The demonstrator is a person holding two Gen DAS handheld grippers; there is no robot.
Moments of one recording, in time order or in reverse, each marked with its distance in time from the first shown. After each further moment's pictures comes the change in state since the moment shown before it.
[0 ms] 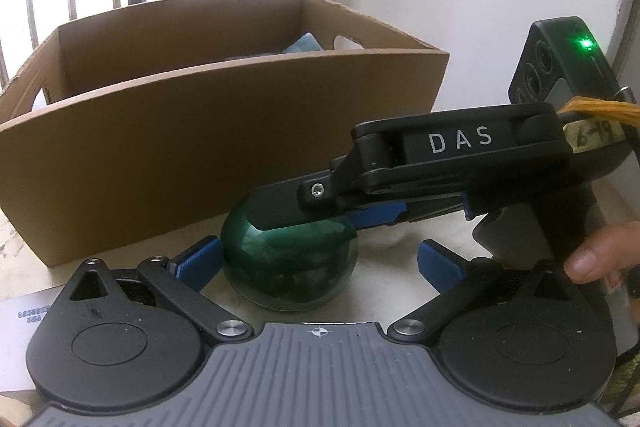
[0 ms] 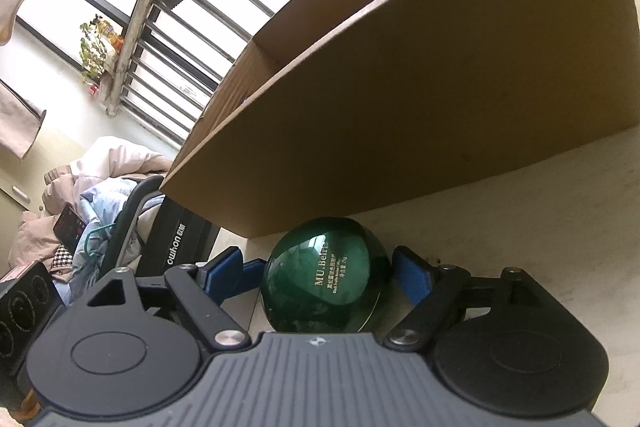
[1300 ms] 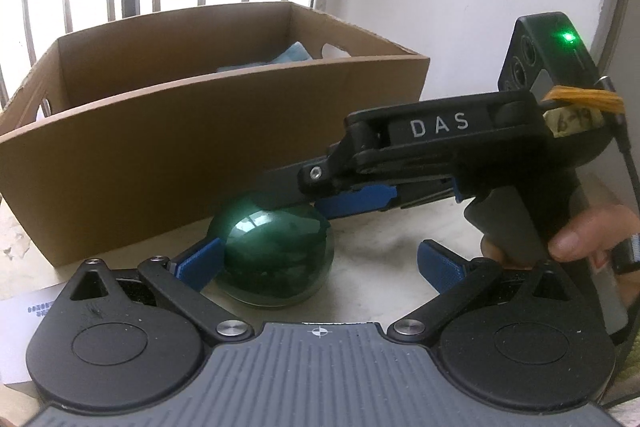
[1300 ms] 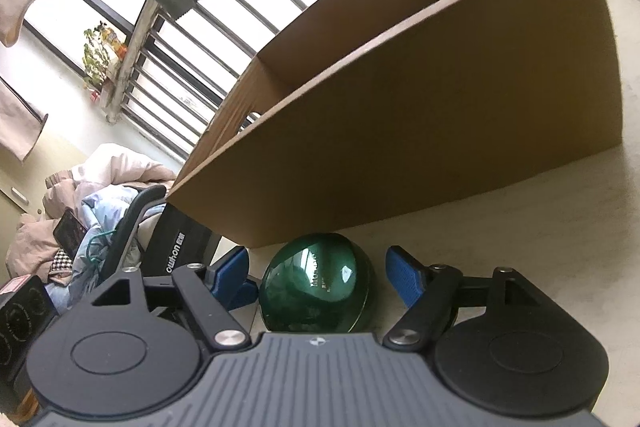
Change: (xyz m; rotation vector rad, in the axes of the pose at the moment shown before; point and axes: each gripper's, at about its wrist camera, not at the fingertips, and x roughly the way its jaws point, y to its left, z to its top) left arm -0.013 -0.006 -0.001 0.019 -0.021 -0.009; right arm -0.010 0.003 -0.002 -0.021 -0.043 -0.011
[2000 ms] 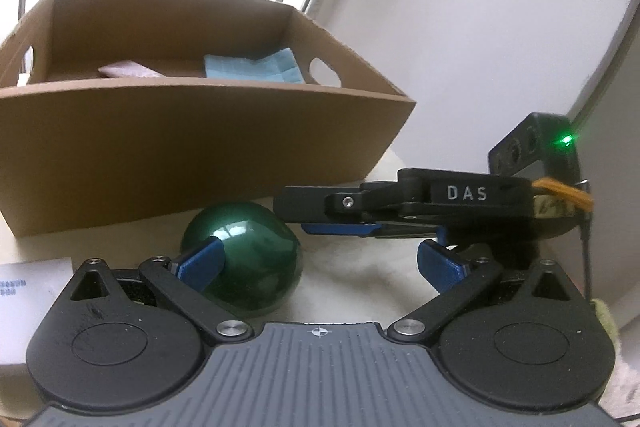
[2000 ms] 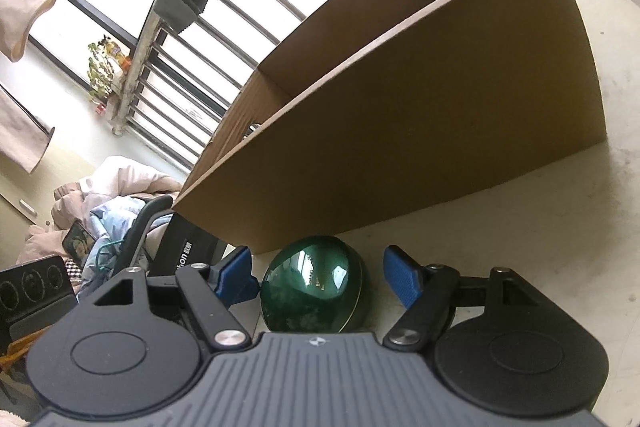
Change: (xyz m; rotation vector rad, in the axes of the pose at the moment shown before) left arm -0.011 0.032 0.010 -0.220 -0.007 -0.192; right arm -0.014 -0.006 -0.003 0.025 -0.036 0.023
